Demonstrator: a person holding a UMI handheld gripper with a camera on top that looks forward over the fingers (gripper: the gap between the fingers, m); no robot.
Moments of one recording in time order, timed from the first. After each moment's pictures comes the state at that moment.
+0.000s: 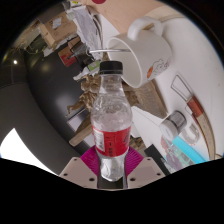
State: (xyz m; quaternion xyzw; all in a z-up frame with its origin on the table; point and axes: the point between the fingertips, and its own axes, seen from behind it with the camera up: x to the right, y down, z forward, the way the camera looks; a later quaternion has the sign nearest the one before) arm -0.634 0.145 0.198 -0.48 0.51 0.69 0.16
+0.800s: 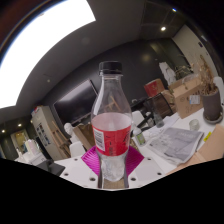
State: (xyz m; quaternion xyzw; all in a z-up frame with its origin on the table) arm -0.451 0.165 0.310 -0.72 0.07 0.27 0.63
